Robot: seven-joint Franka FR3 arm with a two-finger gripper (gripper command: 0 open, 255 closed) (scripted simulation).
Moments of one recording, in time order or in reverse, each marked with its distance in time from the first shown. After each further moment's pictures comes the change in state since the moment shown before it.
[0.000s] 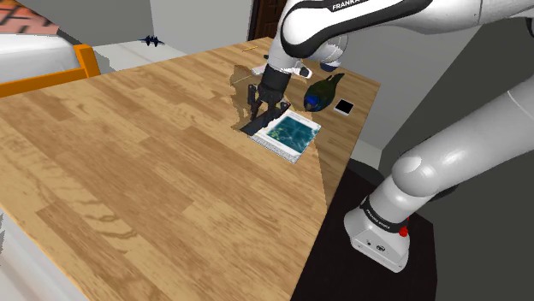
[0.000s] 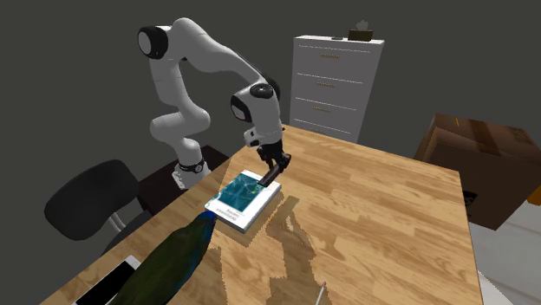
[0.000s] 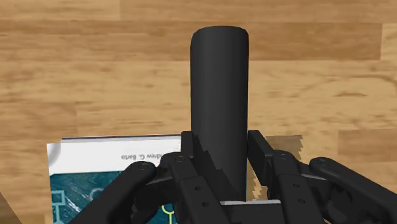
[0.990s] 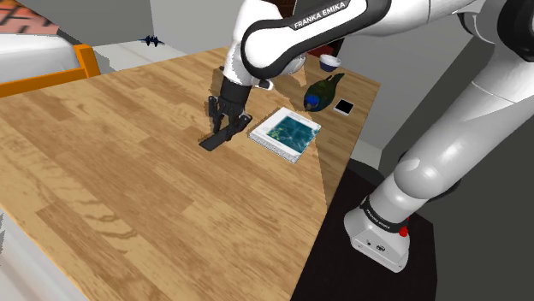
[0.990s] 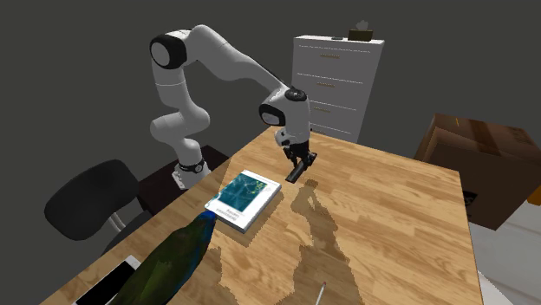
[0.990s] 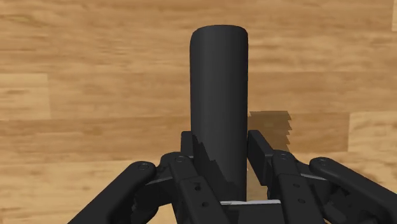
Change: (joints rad) arm 0.070 0.282 0.145 0.178 -0.140 0.147 0.283
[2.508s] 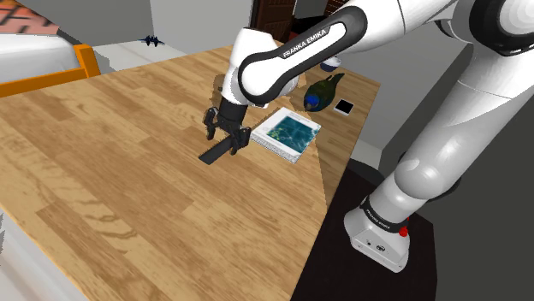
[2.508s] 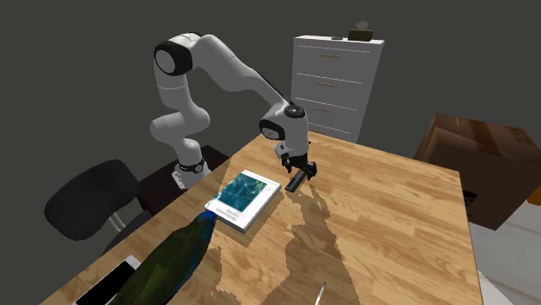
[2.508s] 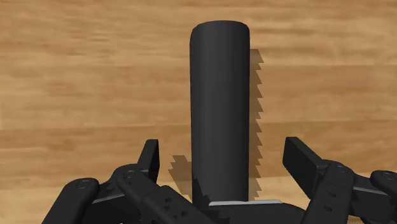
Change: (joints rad) arm 0.015 0.111 -0.005 -0.048 -0.053 0.148 0.016
